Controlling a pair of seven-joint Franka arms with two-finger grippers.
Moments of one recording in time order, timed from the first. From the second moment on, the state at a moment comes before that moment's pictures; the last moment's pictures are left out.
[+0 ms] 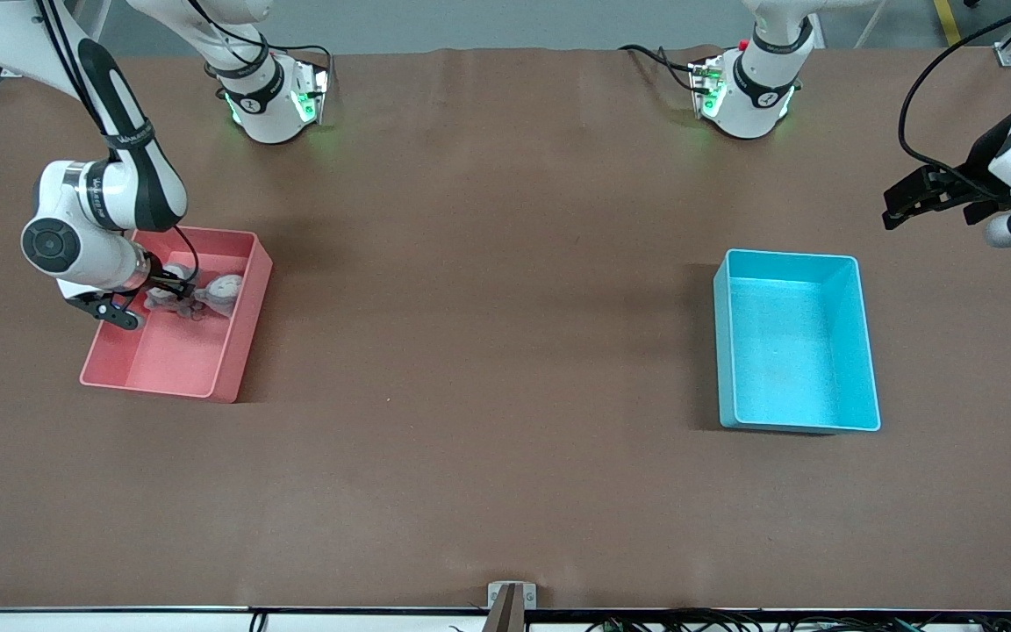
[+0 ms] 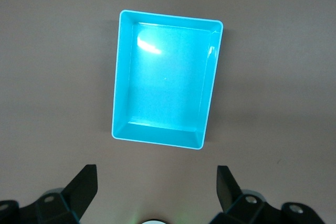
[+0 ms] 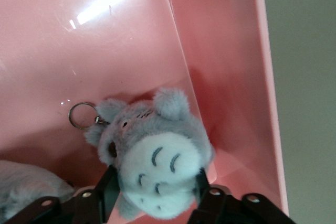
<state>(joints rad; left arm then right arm) 0.07 0.00 -0.17 -1.54 0.02 1.49 -0.14 -0.12 0.22 -0.08 -2.37 -0.28 2.33 0.45</state>
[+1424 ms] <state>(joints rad) 0.07 0.00 -0.17 -1.54 0.02 1.49 -0.14 0.10 0.21 -0.07 -1.77 0.03 1.49 0.74</state>
